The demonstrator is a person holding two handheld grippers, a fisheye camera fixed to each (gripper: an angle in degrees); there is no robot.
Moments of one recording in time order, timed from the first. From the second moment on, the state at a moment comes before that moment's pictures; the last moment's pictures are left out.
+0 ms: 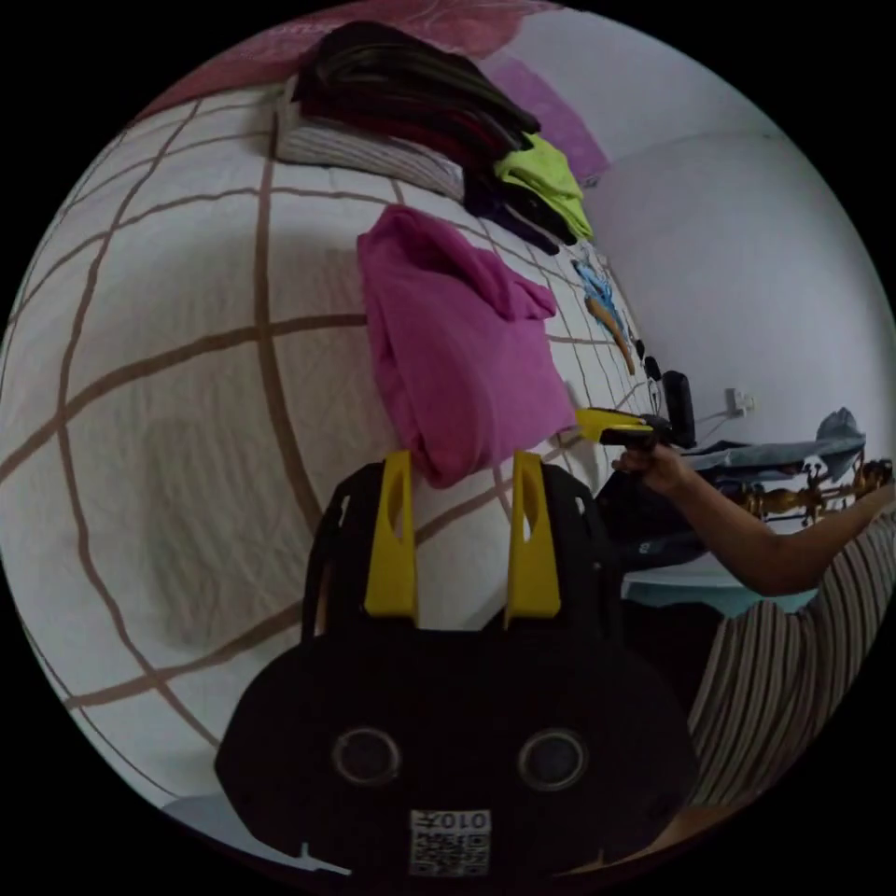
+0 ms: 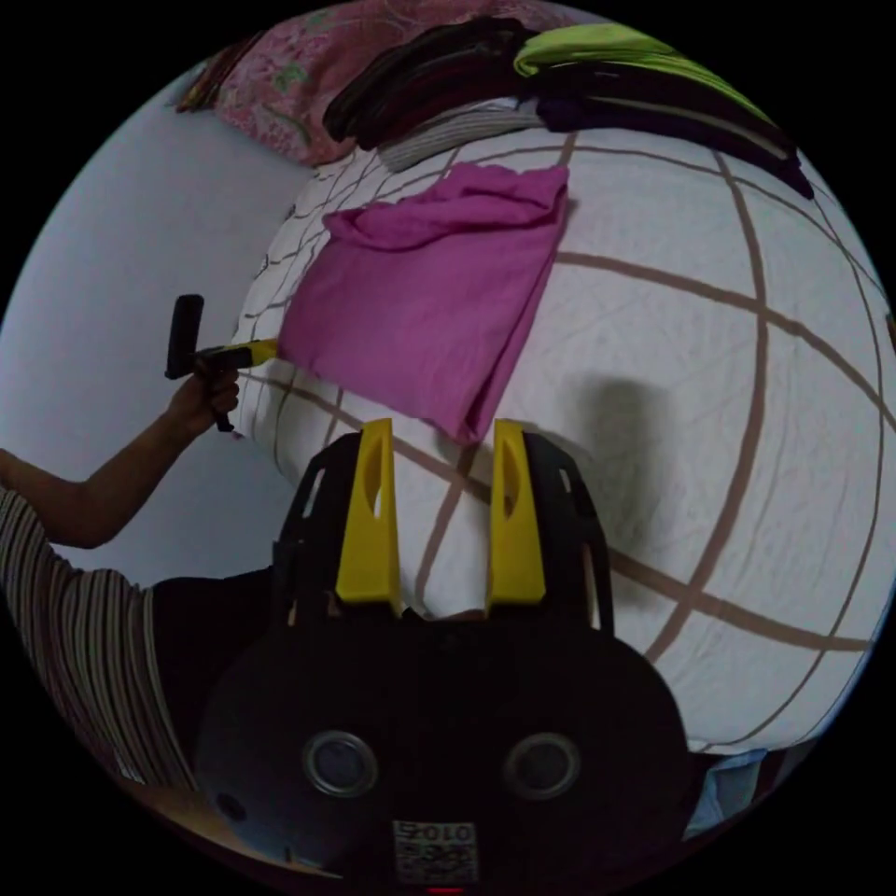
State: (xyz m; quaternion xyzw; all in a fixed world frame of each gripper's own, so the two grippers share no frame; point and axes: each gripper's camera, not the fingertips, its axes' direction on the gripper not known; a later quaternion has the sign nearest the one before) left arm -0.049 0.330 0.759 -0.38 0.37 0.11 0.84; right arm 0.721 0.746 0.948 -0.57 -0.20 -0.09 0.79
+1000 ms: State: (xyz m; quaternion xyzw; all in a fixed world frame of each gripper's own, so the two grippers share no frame) left arm -0.056 0.344 0.675 -0.50 0.31 0.19 0.78; right arm 0.621 0.755 0.835 -0.64 -0.20 -0.13 0.73
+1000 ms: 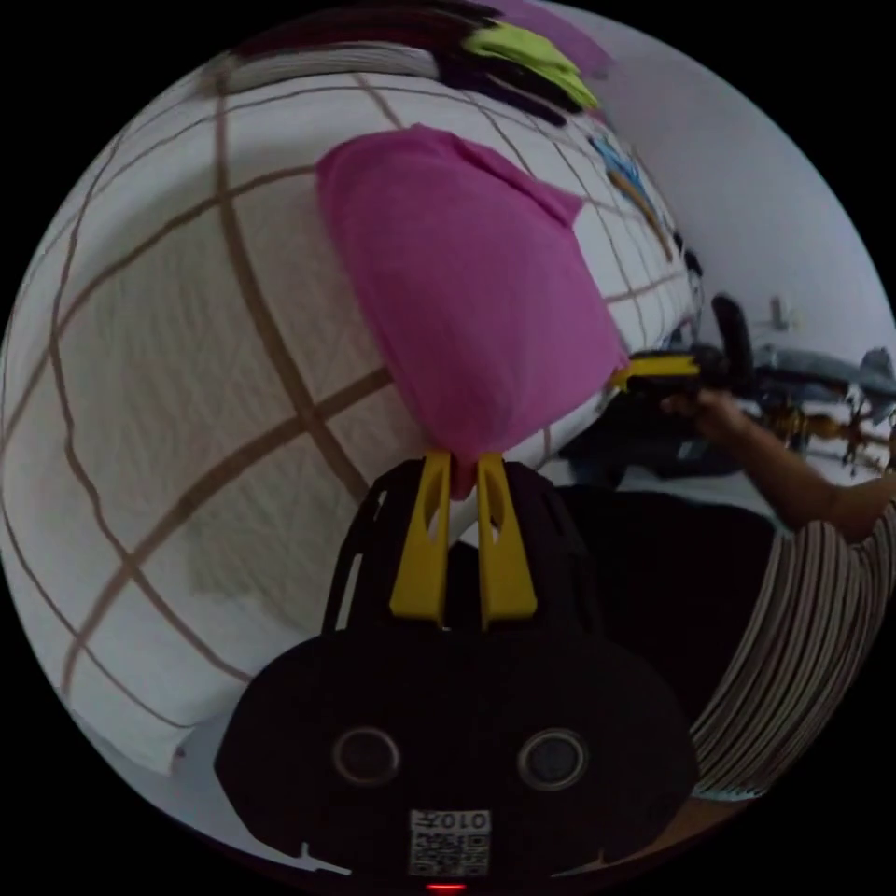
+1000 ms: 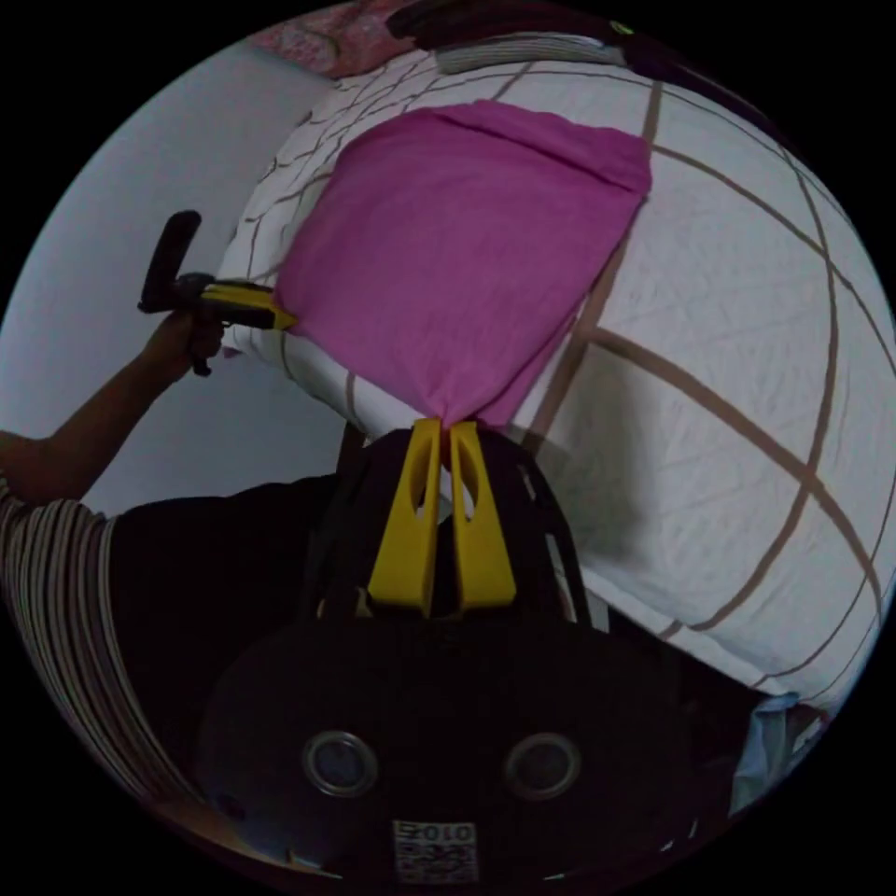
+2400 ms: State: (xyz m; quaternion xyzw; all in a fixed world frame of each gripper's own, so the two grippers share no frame) left arm -0.027 0.260 0.485 -0.17 0.42 0.48 0.76; right arm 0.422 0.638 0.769 -0.41 -0.22 -0.42 0.78
